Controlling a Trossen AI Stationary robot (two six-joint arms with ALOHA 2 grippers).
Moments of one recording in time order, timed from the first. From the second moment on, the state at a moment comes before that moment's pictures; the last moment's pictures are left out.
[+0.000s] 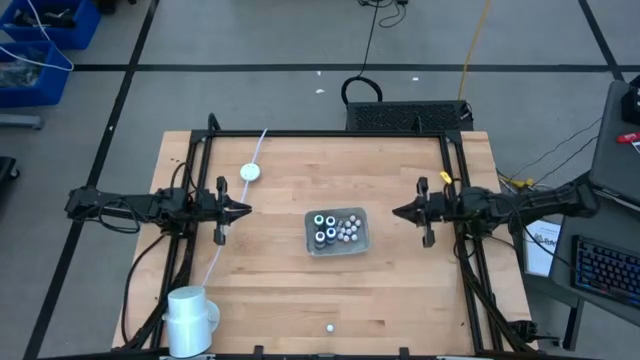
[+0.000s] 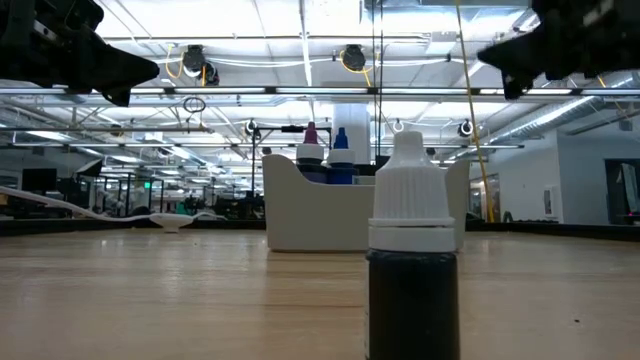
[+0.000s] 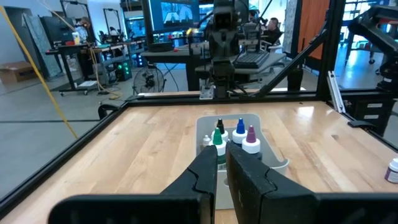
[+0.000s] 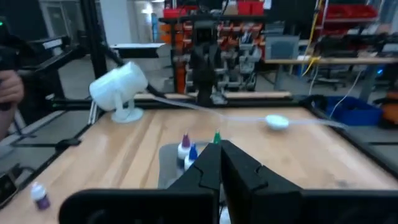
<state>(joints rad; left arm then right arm) -0.11 0.22 0.12 0.08 -0.16 0.05 0.10 0.45 0.21 0.21 0.09 0.04</state>
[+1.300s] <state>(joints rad) -0.37 1.50 1.02 -0.15 -0.16 0.06 0.08 0.15 0.02 0.34 0.02 -0.09</state>
